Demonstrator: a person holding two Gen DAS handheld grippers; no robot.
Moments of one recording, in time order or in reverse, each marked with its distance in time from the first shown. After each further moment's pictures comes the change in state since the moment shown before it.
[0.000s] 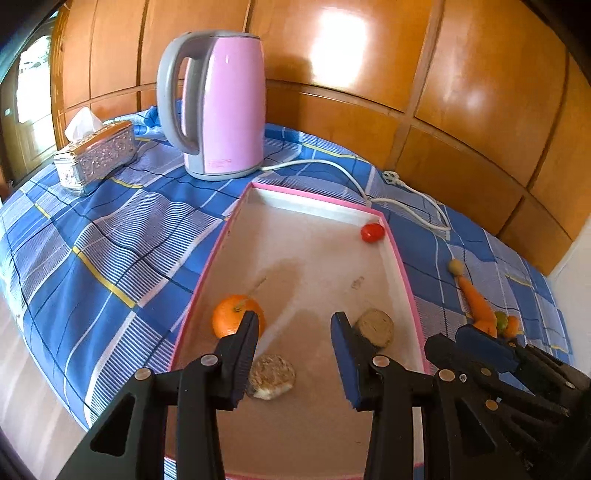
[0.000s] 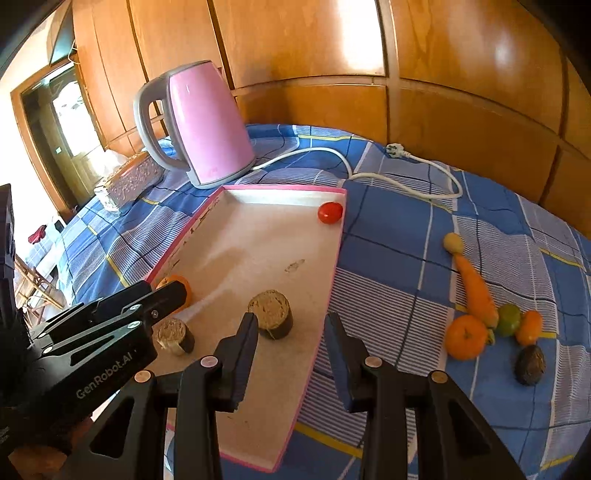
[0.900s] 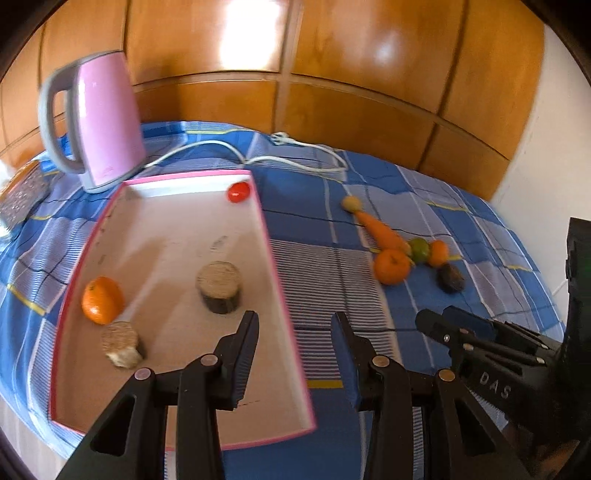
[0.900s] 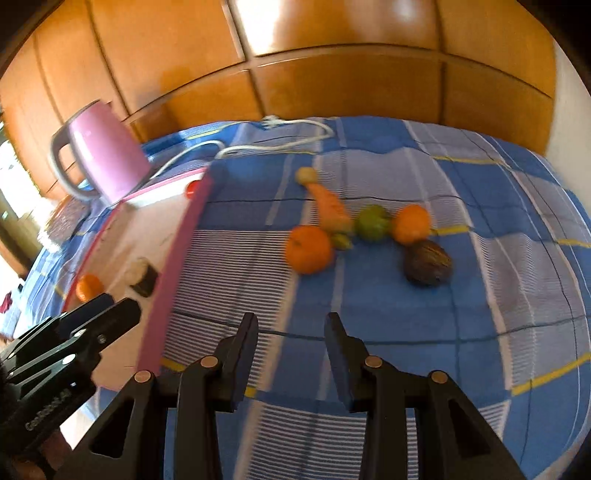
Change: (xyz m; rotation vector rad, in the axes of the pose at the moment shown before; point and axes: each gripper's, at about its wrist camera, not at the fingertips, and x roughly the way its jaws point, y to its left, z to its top) left arm -0.001 -0.097 -0.036 0.259 0.071 -0.204; right arm -0.037 -0.108 -0.065 0.286 0.011 -0.172
